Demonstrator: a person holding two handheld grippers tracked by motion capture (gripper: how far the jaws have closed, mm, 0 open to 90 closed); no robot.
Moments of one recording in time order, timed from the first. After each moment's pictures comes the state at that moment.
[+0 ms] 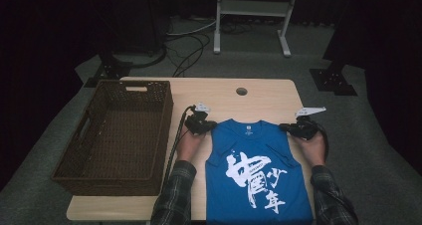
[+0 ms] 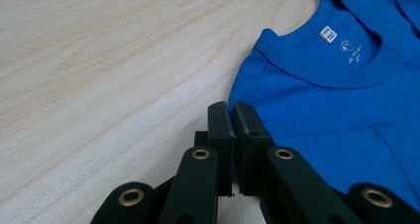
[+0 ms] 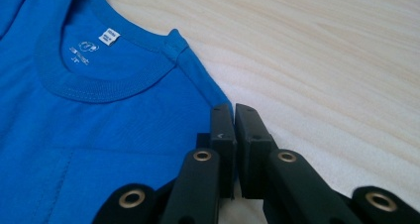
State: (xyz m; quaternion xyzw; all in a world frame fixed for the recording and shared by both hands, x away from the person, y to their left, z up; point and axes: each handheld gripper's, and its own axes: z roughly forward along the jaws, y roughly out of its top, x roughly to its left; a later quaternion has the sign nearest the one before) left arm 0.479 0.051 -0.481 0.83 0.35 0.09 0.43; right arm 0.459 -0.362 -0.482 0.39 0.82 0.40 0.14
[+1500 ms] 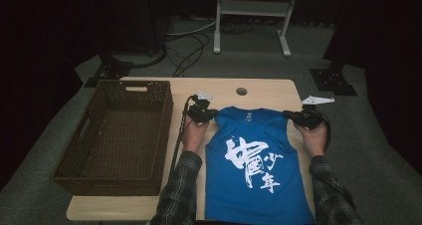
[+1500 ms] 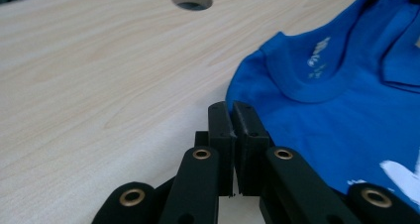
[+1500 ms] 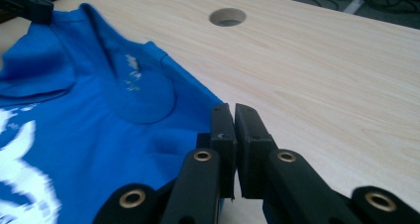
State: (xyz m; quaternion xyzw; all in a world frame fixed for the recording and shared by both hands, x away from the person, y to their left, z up) left arm 0.482 0.037 -0.444 0.81 0.37 0.14 0.44; right arm 0.465 -0.369 -0.447 0.41 0.78 0.45 0.17
